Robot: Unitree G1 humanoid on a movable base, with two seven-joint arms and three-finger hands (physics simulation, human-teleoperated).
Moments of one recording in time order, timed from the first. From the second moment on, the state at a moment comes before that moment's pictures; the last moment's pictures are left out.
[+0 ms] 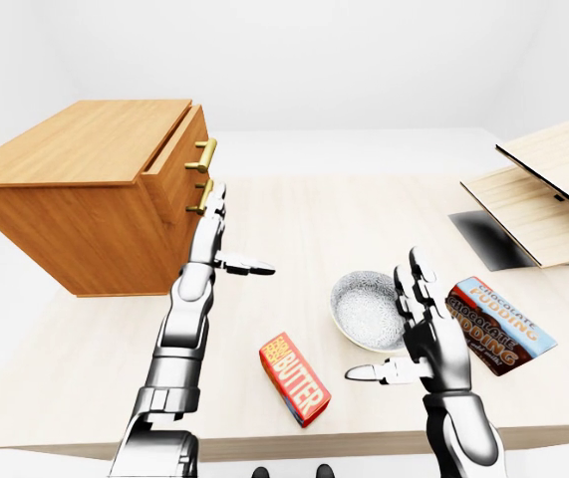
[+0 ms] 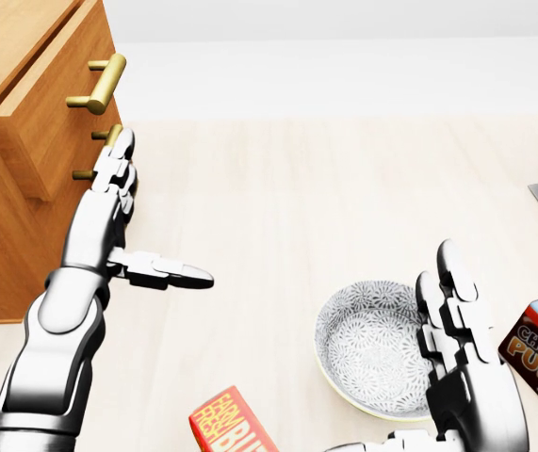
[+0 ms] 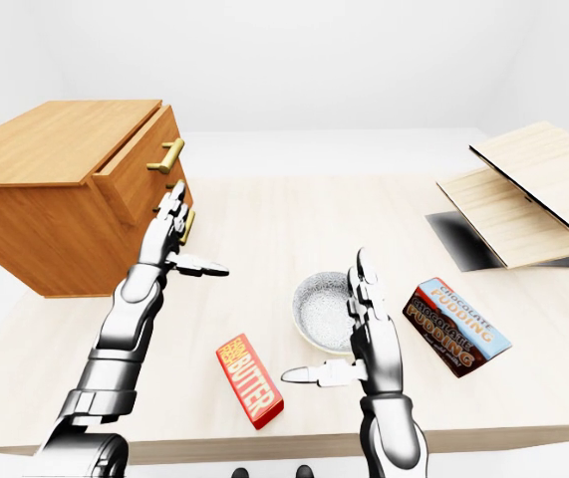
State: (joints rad) left arm -0.50 0.11 0.06 0.29 0.11 0.09 -0.08; right arm 0.38 -0.01 0.04 -0.55 0.04 -0.01 0.08
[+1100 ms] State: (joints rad) left arm -0.74 0.29 0.18 0.60 -0.14 0.09 -0.06; right arm 0.37 -0.01 0.05 -0.52 0.04 -0.01 0.07
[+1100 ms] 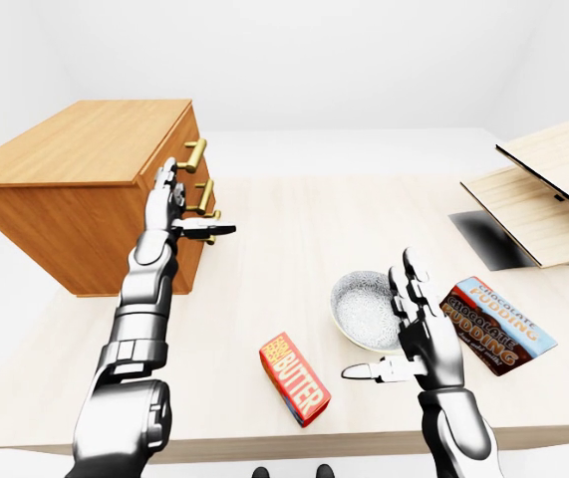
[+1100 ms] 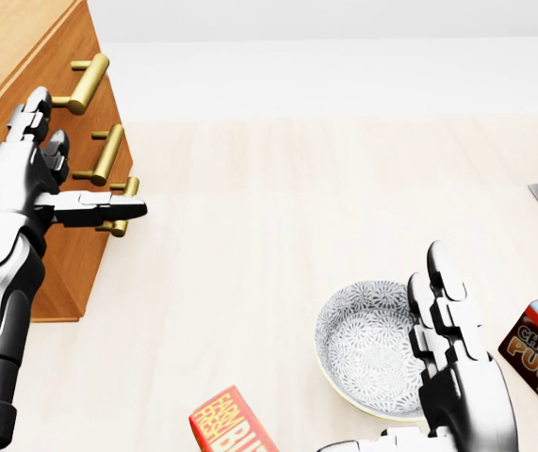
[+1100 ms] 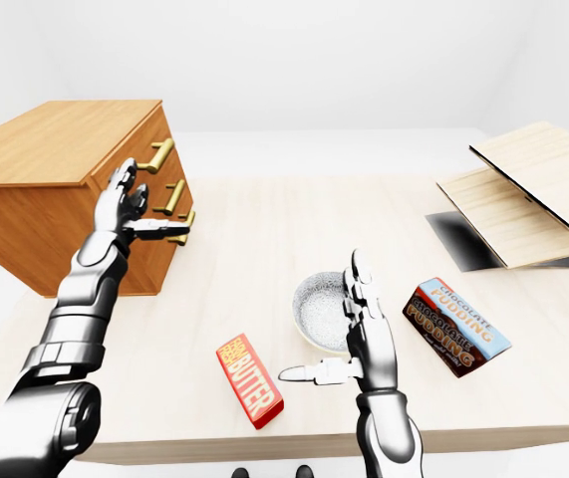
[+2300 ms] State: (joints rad) left arm -0.73 0.28 0.22 0.58 -0.50 0.09 -0.12; right arm 0.37 -0.01 0.05 -0.53 0.04 -0.01 0.07
